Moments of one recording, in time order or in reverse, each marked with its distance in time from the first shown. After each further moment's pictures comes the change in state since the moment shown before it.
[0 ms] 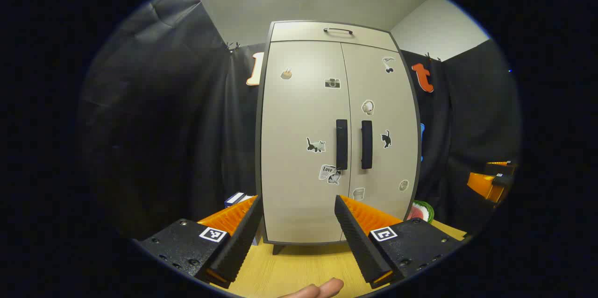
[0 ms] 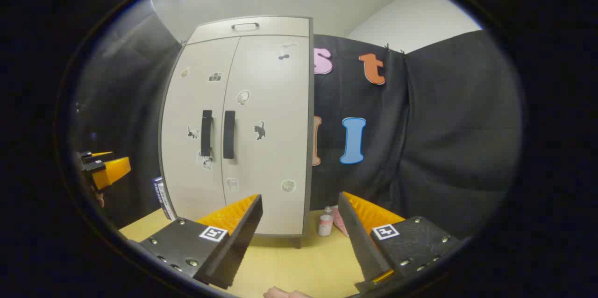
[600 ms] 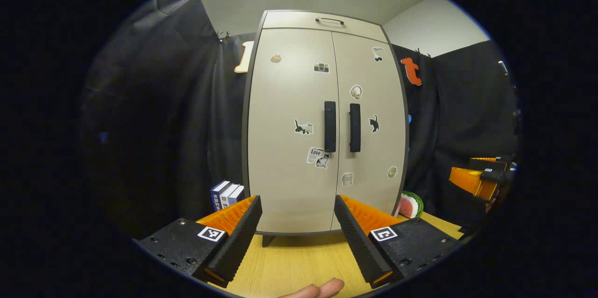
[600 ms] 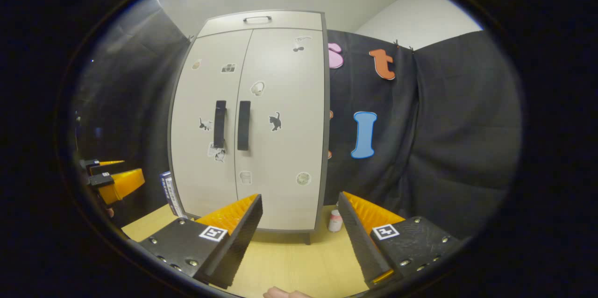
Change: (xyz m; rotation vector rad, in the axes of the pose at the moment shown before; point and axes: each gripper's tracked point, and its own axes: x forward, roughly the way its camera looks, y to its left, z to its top) left arm 0.002 -0.010 -0.041 -0.010 0.066 -0.081; right arm 0.003 0.027 -0.016 0.019 0.017 0.023
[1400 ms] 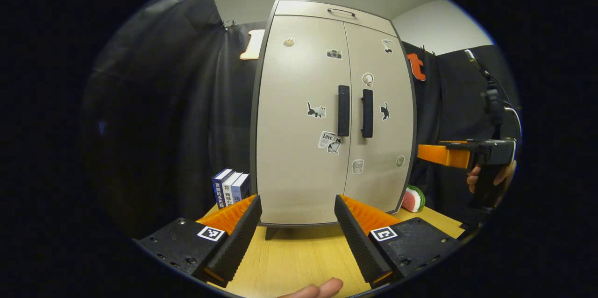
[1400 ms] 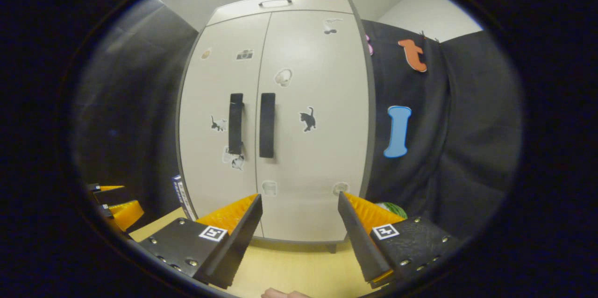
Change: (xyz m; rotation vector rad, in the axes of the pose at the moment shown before) left arm 0.001 0.033 -0.025 -0.007 0.034 -0.003; right arm 0.096 0.089 0.016 -0.029 0.041 0.179
